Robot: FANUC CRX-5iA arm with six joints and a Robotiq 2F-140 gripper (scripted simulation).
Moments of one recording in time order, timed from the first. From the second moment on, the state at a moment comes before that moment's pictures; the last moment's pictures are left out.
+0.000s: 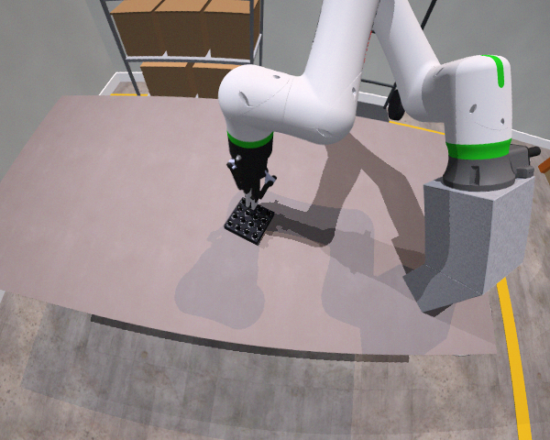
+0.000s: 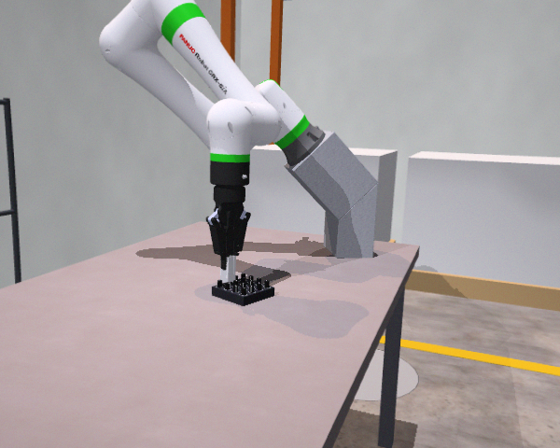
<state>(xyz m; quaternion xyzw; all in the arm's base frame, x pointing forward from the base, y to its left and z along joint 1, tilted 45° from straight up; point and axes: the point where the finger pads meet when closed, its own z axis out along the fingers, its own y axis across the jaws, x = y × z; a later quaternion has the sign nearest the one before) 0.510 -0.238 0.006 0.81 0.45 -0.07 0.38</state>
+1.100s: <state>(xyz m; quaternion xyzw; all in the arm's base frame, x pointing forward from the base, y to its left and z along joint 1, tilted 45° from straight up) 0.510 -0.238 0.006 0.77 0.50 -0.10 0.37</state>
